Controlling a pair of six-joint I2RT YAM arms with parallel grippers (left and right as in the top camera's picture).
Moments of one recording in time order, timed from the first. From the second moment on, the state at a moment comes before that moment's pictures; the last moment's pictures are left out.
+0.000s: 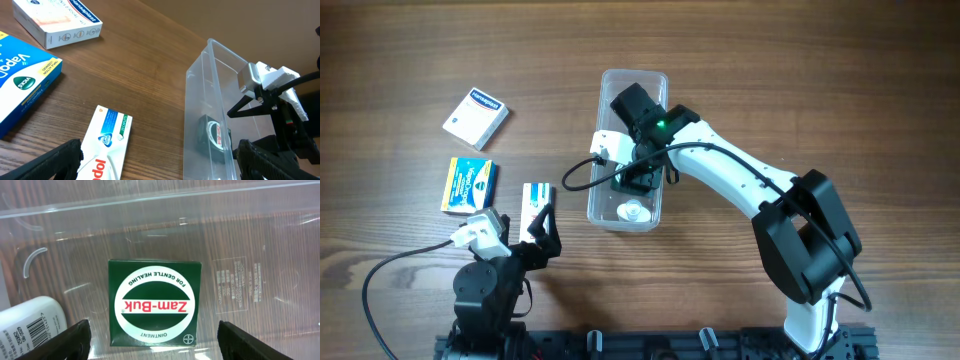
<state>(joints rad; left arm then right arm) -0.08 0.03 0.13 -0.45 0.05 -0.53 0.67 2.02 1.49 -0.77 -0.13 -0.71</state>
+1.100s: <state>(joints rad) -0.08 0.03 0.13 -0.44 0.05 -0.53 0.04 1.64 1.70 -0.98 0.15 0.06</state>
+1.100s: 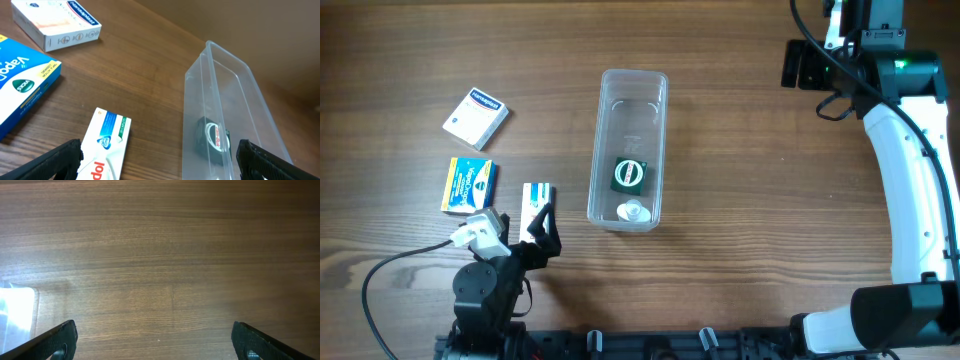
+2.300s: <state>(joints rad) -0.08 1.43 0.92 -0.82 -0.02 -0.24 0.04 1.64 1.70 -0.99 0.15 0.06</state>
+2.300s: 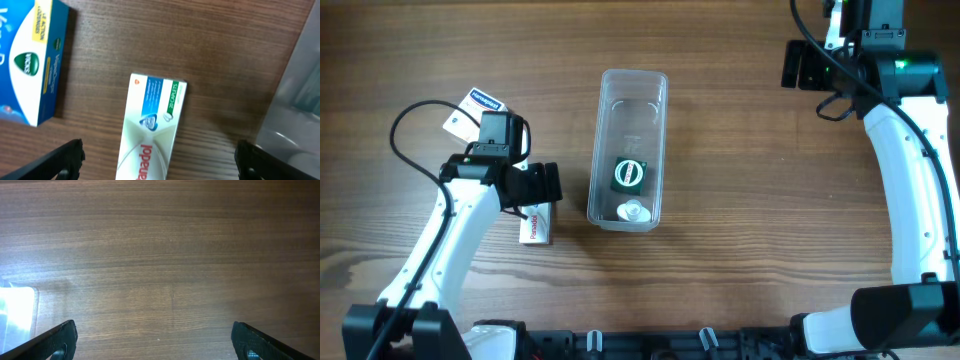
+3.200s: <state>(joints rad) 0.01 1.59 0.81 -0.70 0.08 -0.16 0.04 1.64 1.70 -0.99 0.15 0.06</state>
